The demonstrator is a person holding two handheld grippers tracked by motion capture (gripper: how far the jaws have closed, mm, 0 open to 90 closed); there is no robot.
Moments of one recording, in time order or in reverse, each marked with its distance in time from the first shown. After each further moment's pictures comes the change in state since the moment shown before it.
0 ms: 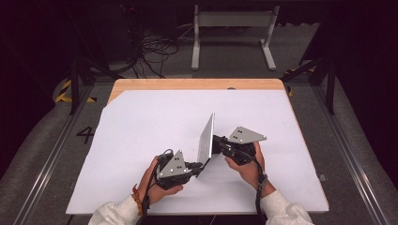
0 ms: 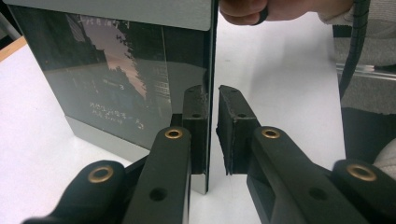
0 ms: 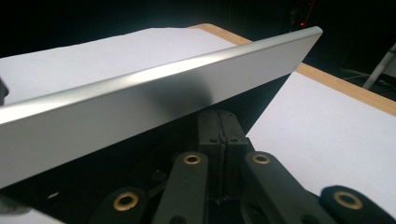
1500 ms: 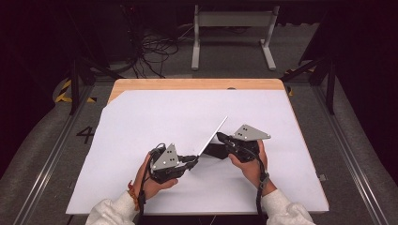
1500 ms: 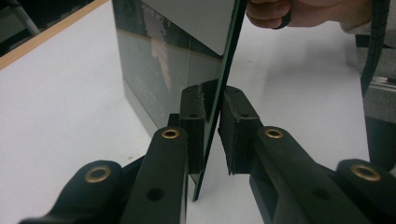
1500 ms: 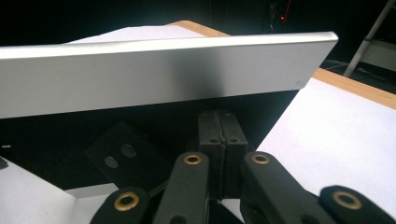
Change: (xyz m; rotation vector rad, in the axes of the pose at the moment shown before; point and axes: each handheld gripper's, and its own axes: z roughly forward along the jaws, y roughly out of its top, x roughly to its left) left arm 0.015 -0.005 -0.007 -0.018 0.040 -0.052; right arm -0.014 -0.008 0.001 0.000 -0.061 0.048
